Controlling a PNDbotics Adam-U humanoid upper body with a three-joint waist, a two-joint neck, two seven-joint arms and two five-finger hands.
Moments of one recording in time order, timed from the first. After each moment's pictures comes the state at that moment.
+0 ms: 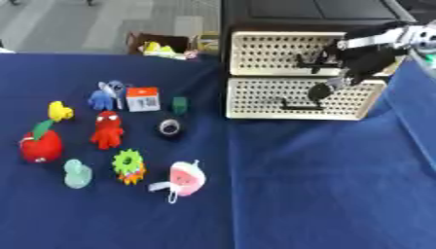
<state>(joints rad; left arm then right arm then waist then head) -0.39 0.58 0.16 -1.99 0.13 -0.11 0.40 -1.03 -0.79 0.39 -1.37 0.47 0.12 0.91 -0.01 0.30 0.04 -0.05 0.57</state>
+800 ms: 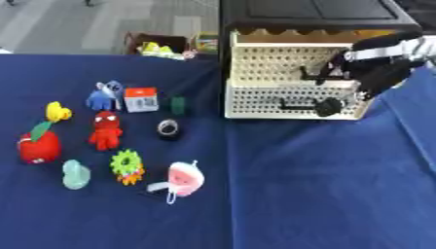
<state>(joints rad) -0.39 0.58 0.16 -1.99 0.13 -0.11 0.40 -0.94 -0.88 0.40 -1.56 0.40 0.17 0.91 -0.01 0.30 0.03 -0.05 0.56</state>
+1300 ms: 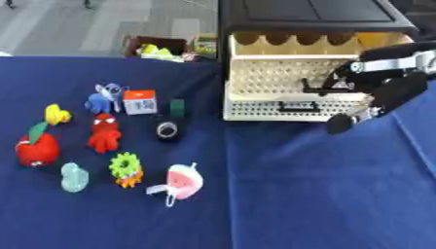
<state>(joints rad) -0.39 0.58 0.16 -1.99 0.13 -0.11 0.39 -0.88 -0.93 0.39 -1.68 0.35 0.22 0.90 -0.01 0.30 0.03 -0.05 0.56</state>
